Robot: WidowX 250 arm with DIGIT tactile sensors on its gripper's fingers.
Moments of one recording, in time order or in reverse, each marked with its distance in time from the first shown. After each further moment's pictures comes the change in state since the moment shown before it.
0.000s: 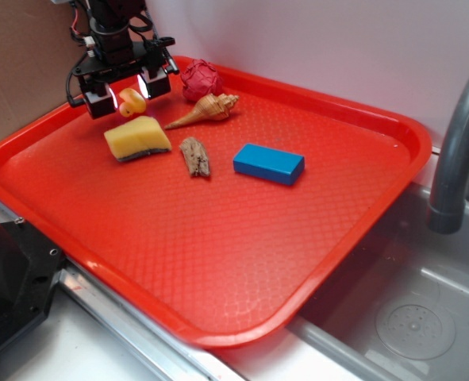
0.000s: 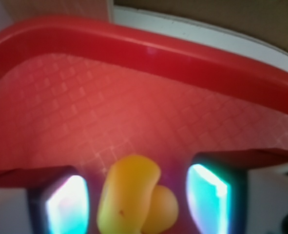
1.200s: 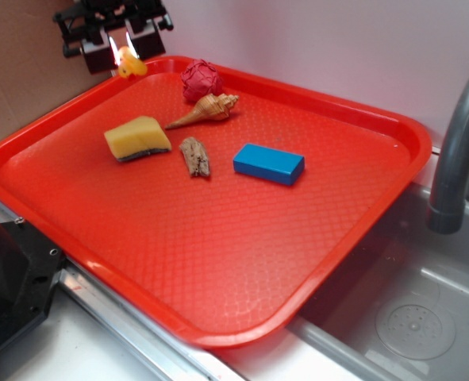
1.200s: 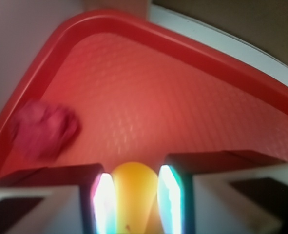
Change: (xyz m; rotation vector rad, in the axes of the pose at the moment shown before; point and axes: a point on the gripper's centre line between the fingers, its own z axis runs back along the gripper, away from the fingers) arm -0.040 -0.006 0.101 -0.115 0.153 -0.252
